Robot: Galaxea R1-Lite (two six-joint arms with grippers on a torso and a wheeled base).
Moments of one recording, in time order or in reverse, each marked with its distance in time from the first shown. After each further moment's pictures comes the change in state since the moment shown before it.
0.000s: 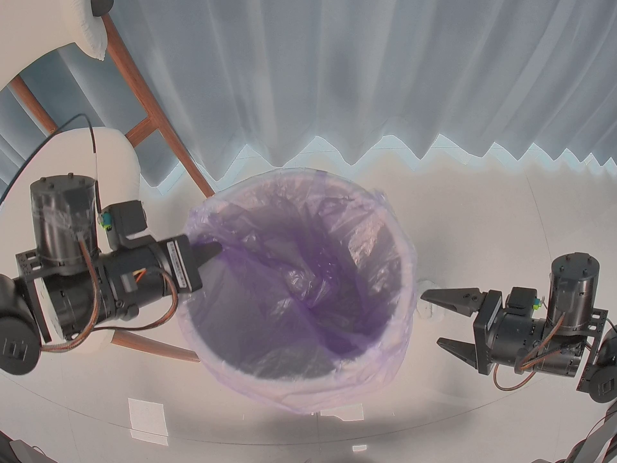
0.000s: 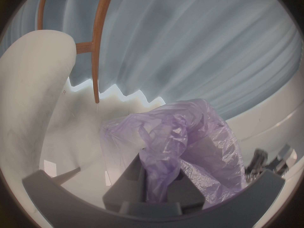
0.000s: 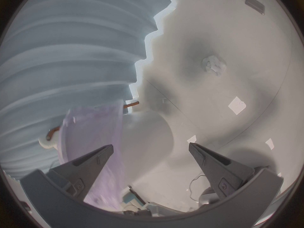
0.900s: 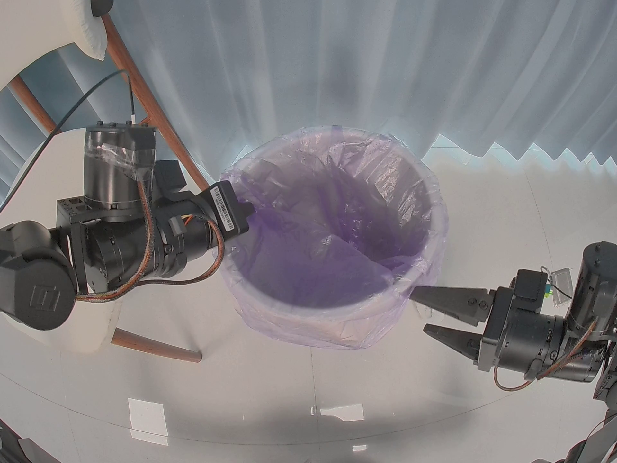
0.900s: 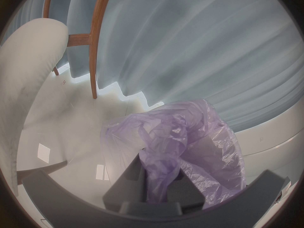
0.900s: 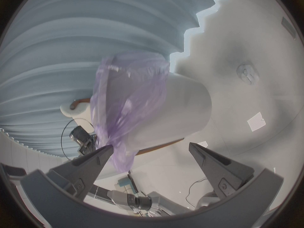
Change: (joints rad) left arm -0.067 0.154 -0.284 0.136 0.110 -0.185; right arm 0.155 -0.120 -0.044 0.000 0.000 -0.170
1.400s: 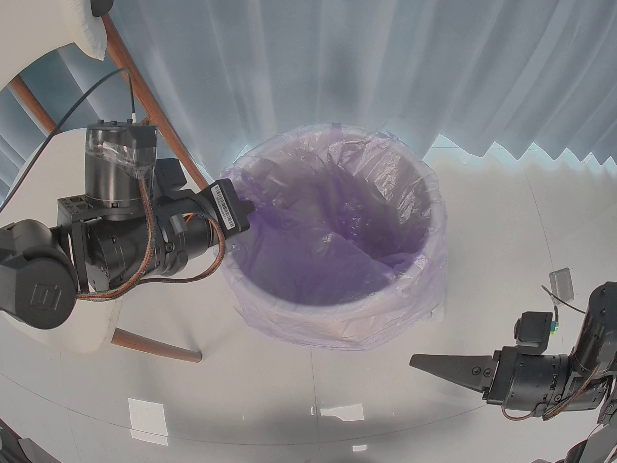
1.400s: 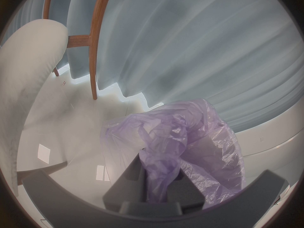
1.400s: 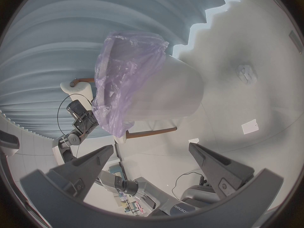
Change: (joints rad) left arm -0.001 0.003 -0.006 -0.002 0.009 0.002; right arm 0.079 -0.066 0.142 0.000 0.002 -0.117
